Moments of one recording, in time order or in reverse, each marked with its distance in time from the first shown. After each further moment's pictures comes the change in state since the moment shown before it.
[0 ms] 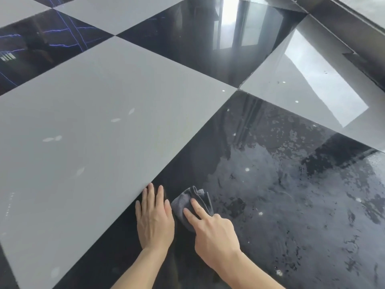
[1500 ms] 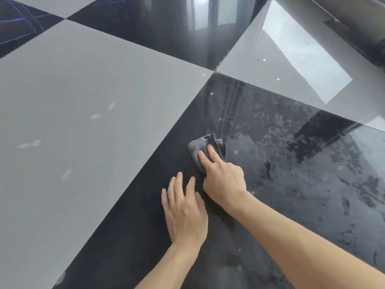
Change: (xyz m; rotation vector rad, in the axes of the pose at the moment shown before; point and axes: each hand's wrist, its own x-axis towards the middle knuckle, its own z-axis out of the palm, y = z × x) left_hand 0.006 0.109 0.018 -0.178 0.023 0.213; right_hand 0.078 0.090 -0.048 -0.040 0.257 0.272
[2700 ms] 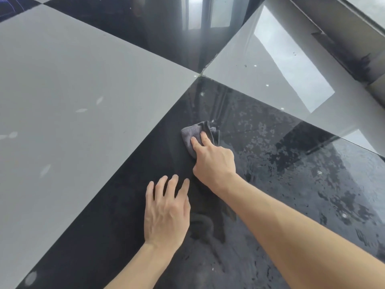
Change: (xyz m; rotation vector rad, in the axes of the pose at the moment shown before) left_hand 0.025 0.007 0.009 0.220 0.040 0.316; right_hand 0.051 0.036 -0.023 -0.106 0.022 -0.012
